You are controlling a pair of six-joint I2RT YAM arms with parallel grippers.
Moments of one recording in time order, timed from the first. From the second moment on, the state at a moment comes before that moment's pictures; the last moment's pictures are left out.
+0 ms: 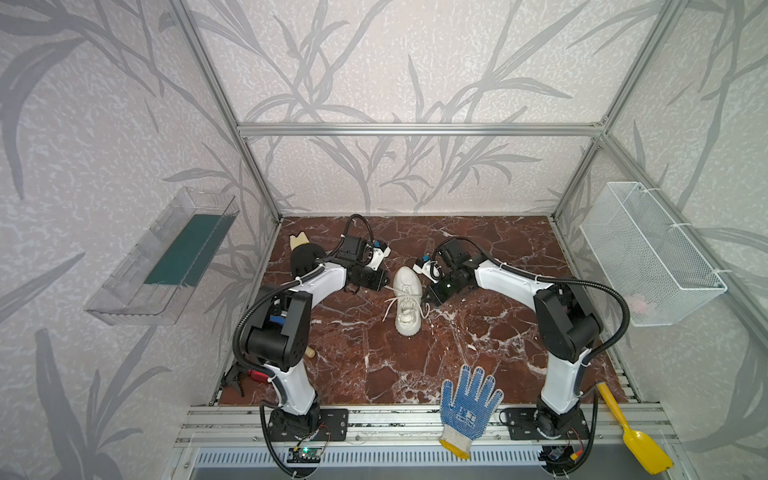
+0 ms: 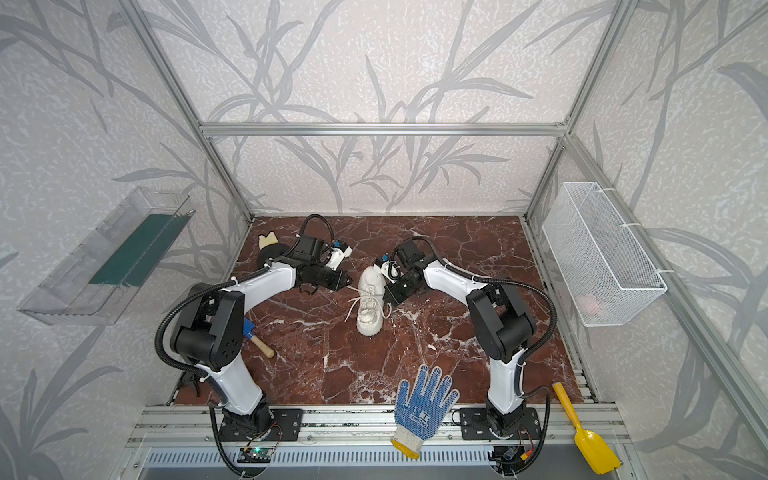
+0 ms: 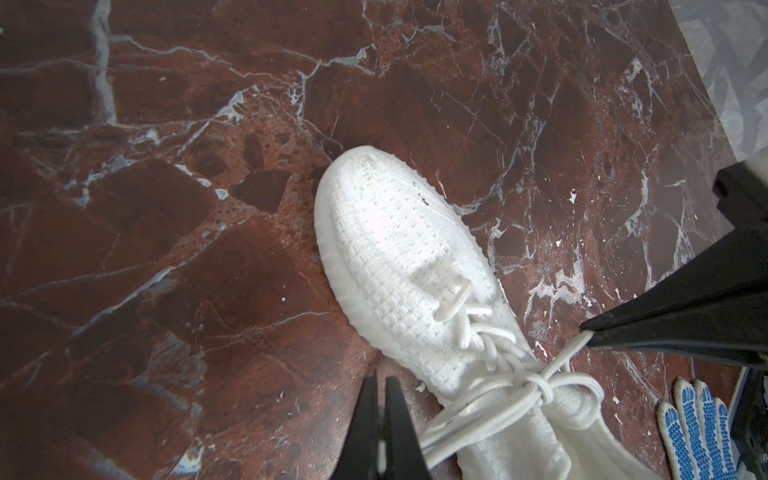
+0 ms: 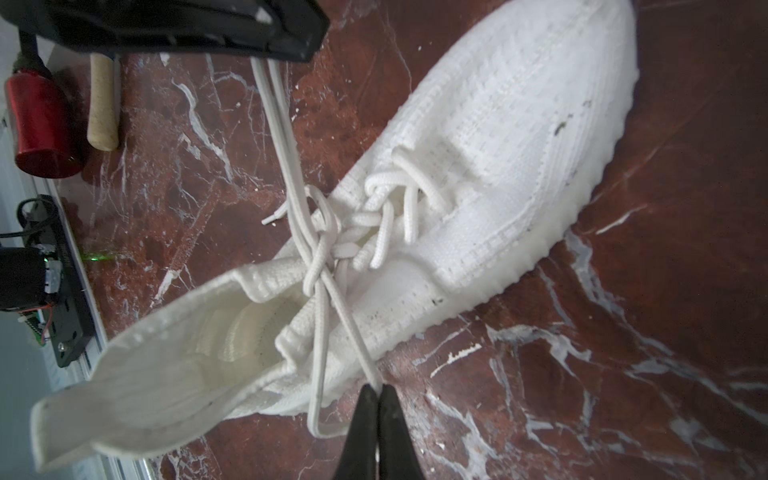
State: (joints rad) left arm -0.26 1.77 1.13 -0.35 0.50 0.04; right arm 0.55 1.92 1.36 -0.59 -0.52 -0.09
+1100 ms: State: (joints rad) left arm -0.45 1.40 0.72 -0.33 0.15 -0.24; right arm 0.53 1.77 1.37 -0.70 -0.51 -0.06
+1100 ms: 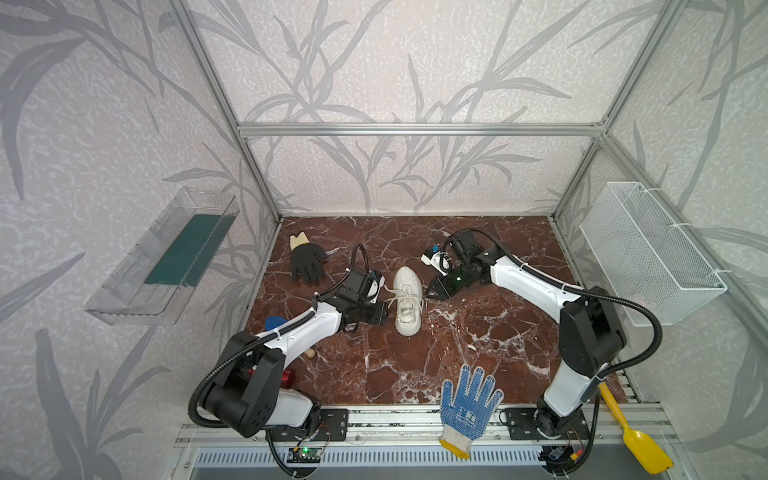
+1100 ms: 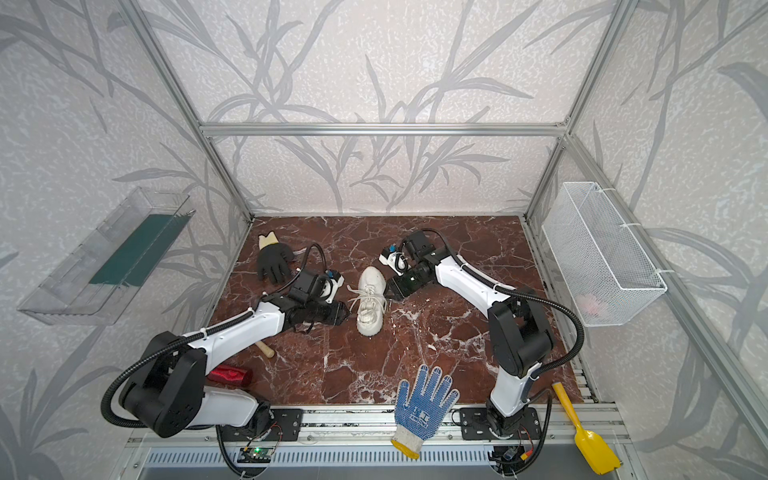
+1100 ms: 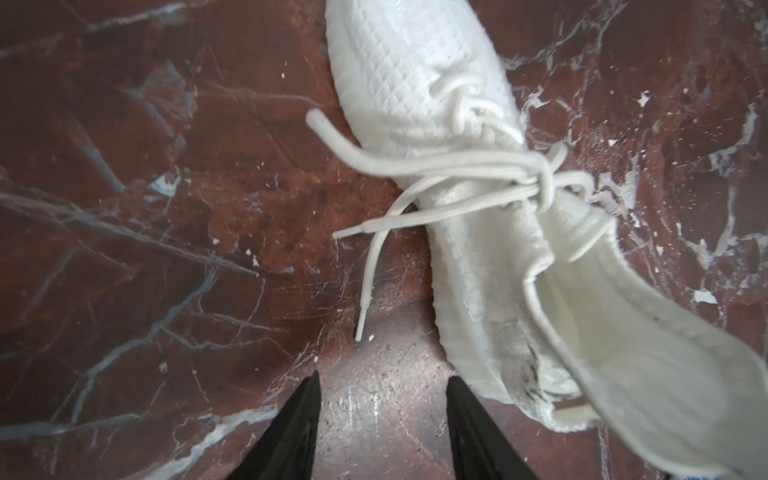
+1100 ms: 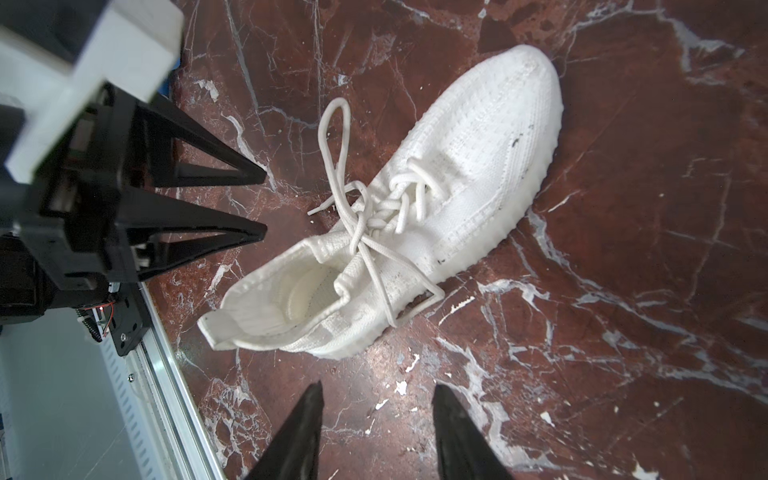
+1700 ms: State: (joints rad) left arm -0.54 1.47 0.62 -0.08 0.00 -0.26; right arm 0.52 1.77 1.43 -0.75 -0.51 -0.05
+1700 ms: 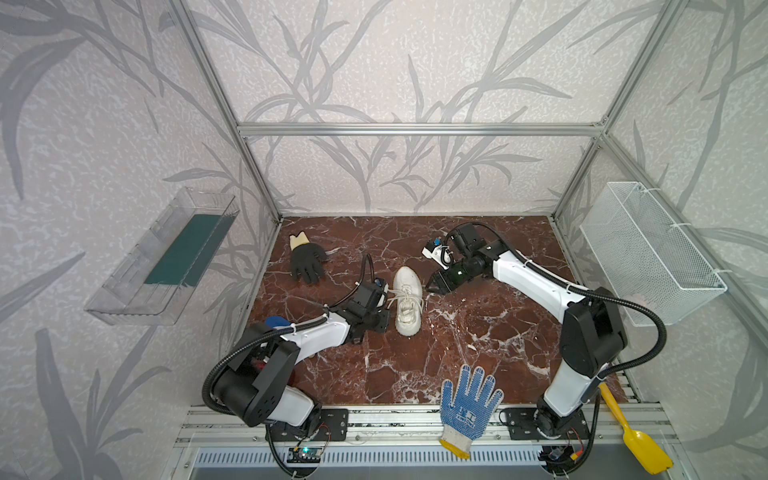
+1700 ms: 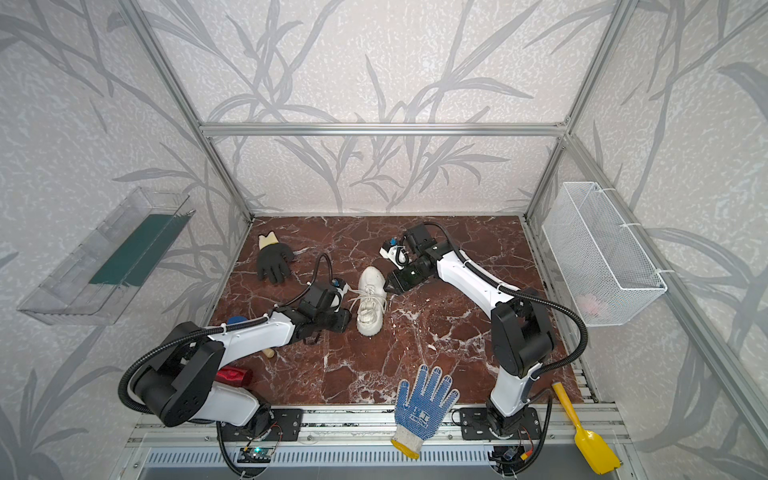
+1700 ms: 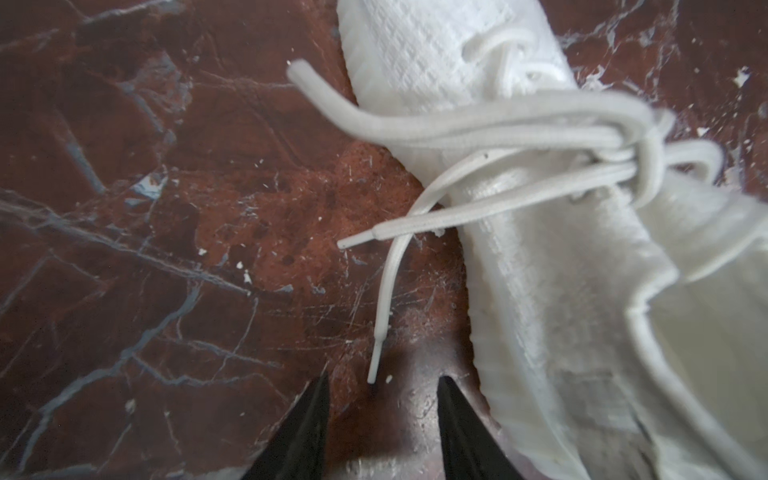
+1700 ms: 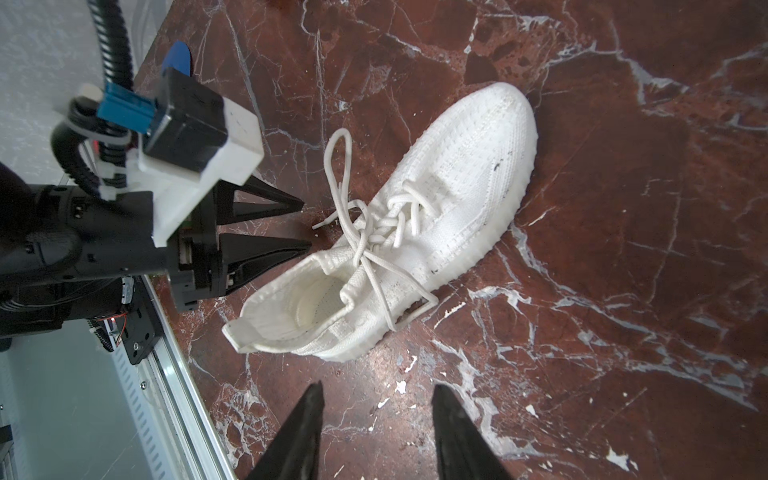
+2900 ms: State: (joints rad) left arm -0.56 1.54 0.60 0.02 -0.08 -0.19; right arm 0.52 2.03 1.66 -0.69 -0.68 0.07
